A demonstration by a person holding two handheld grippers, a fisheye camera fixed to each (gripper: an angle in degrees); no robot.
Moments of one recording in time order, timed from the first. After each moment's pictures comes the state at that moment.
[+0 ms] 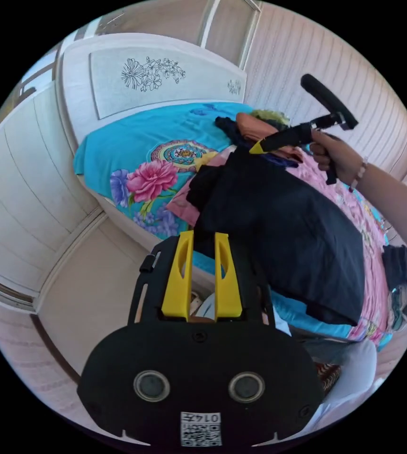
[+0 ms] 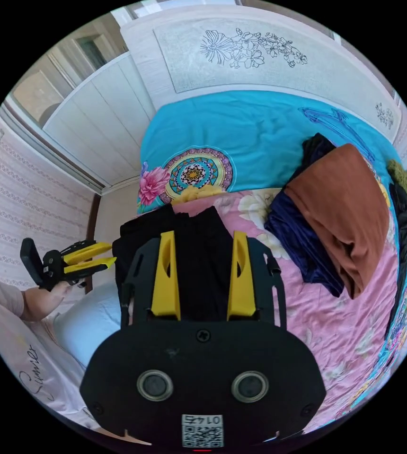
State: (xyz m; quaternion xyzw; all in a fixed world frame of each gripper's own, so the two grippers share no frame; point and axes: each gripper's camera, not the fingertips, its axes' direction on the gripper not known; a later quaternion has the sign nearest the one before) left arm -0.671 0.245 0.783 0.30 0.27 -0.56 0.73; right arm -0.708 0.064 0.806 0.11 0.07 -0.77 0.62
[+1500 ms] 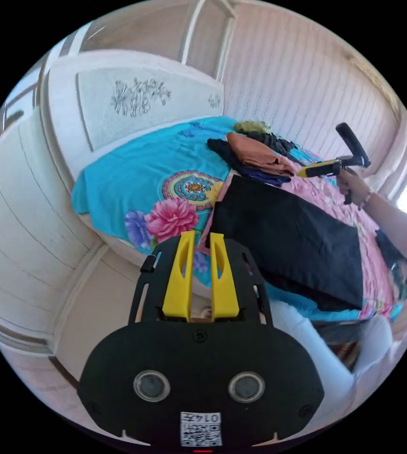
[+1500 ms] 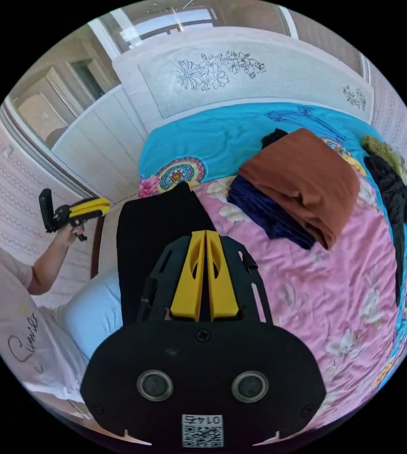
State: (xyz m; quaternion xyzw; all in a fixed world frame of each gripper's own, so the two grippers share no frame) left arm -0.638 0.259 0.750 0.36 0.22 -0.47 0.78; right arm -0.652 -0.075 0.758 0.16 0.02 -0.75 0.65
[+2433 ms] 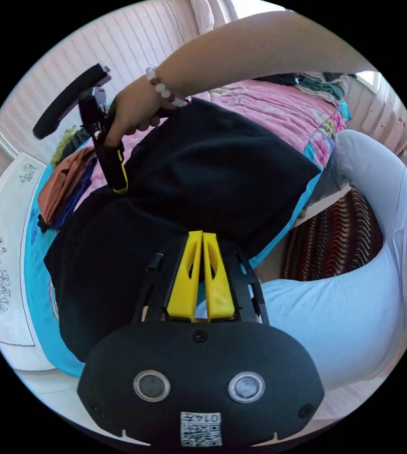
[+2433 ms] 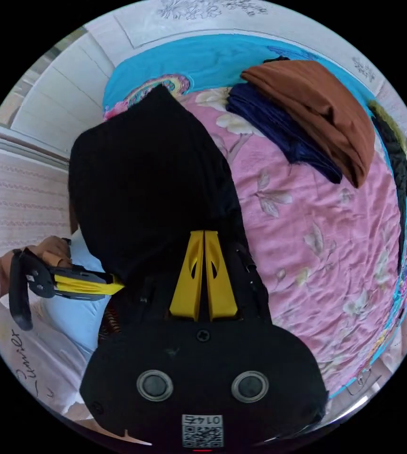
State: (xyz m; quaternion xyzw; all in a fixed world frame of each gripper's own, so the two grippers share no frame) left arm -0.404 0.007 0.629 0.29 0.26 0.07 0.92; right arm -0.505 -0.023 0.690 0.31 0.30 -0.73 0.53
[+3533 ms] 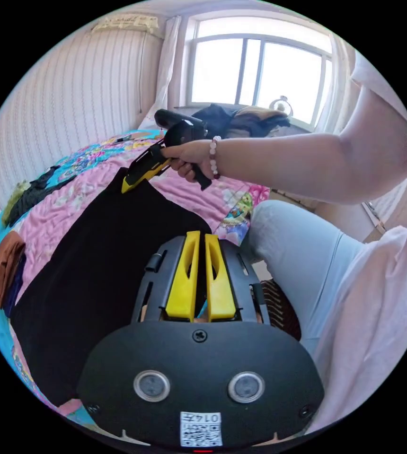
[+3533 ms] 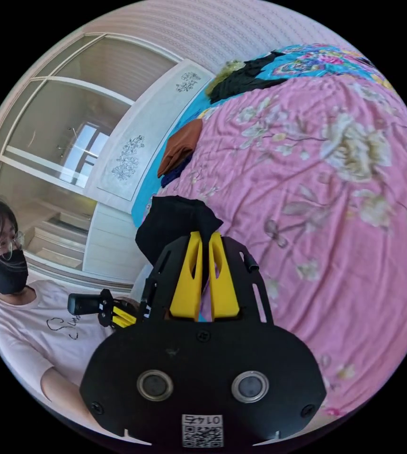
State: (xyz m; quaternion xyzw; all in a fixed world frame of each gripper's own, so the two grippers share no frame) left arm -0.328 -0.048 0.508 0.46 0.40 0.11 0.78; right arm 0.025 -0.116 0.351 0.37 -0.19 -0.61 0.68
